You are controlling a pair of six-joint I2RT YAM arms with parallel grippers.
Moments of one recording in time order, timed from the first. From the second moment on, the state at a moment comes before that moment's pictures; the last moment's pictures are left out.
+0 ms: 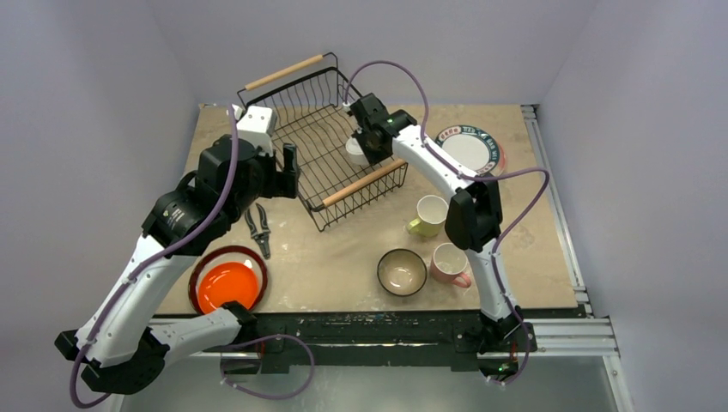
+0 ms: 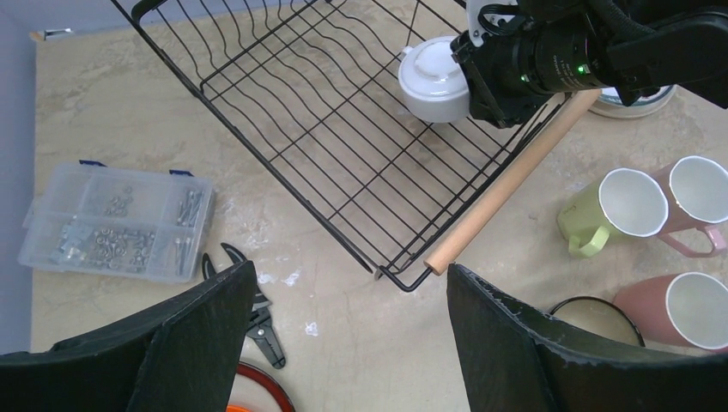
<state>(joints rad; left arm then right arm) -0.66 1.03 1.49 -0.90 -0.40 -0.25 0.63 2.23 2.19 -0.93 0.22 0.04</state>
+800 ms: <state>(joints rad) -0.59 1.03 1.49 -0.91 -0.37 -0.25 0.64 2.24 2.08 -0.95 0.29 -0.03</state>
